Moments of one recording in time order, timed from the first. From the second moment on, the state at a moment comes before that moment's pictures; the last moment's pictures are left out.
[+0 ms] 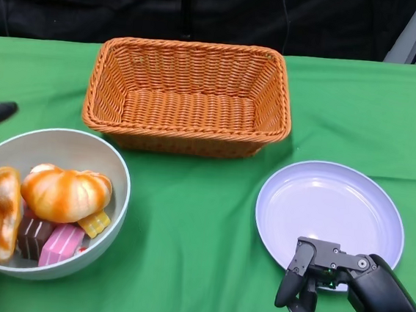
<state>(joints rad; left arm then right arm) -0.24 0.35 0.43 0.49 -0.46 -0.45 -0.66 0.23 -0.18 0.16 -0.23 -0.08 -0.31 0.28</state>
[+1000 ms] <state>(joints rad) -0.53 0.58 0.21 1.06 0.01 -0.16 -0.37 0.23 -0.17 0.17 -0.25 -0.08 -0.27 0.28</state>
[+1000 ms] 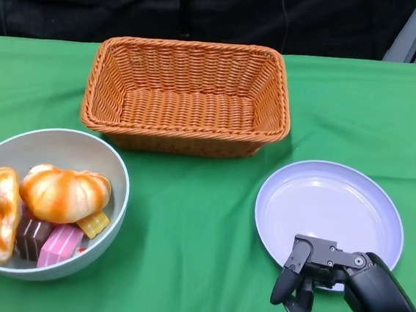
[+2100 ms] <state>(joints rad) -0.52 0.64 0.18 0.75 -0.22 0.66 -0.94 0.22 -0.16 0.19 -0.25 -0.12 -0.27 0.24</state>
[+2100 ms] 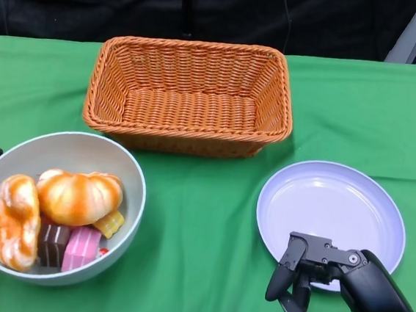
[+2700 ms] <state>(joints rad) -0.39 0.64 0.15 0.48 -0.32 0.82 -0.96 0.21 -0.16 0.19 -0.25 -0.13 -0.27 0.23</state>
